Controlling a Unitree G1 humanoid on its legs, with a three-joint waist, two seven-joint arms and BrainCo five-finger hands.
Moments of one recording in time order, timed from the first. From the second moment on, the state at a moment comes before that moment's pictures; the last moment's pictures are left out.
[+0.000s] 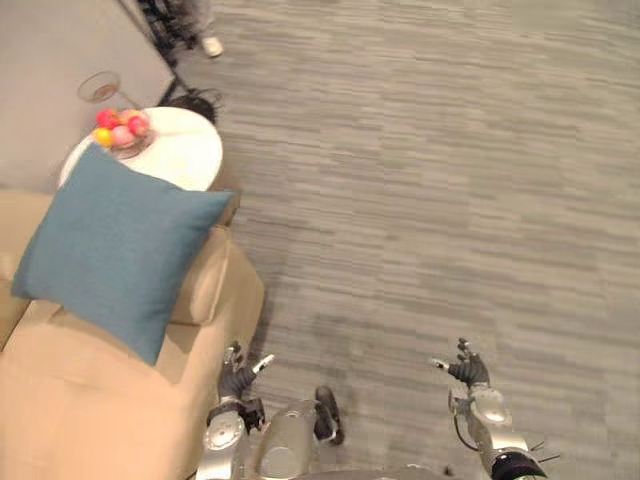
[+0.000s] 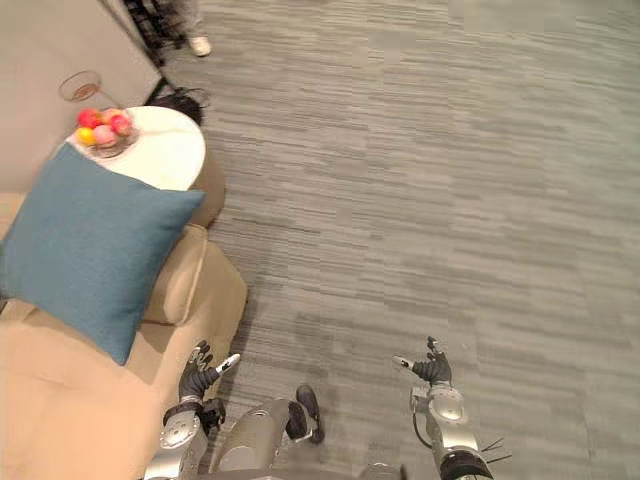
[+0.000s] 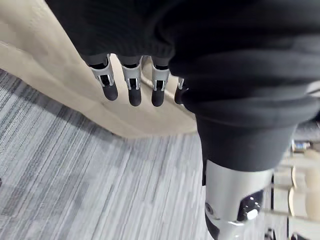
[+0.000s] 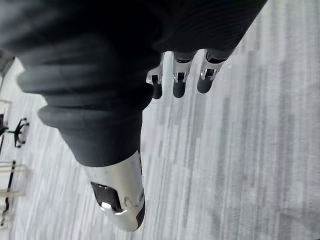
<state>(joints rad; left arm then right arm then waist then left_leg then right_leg) 0.17 0.02 0.09 0.58 -0.12 -0.18 0.16 -0.04 -0.18 -0.11 0.83 0.11 -0.14 -0.13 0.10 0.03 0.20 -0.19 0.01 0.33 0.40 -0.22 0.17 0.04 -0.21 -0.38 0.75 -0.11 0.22</state>
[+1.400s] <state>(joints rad) 0.10 0.13 -0.05 0.70 -0.11 -0.19 0.16 0.08 -0.13 -0.15 0.73 0.15 -0.15 -0.13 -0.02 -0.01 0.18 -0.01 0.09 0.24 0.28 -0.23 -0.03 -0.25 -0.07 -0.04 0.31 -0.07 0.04</state>
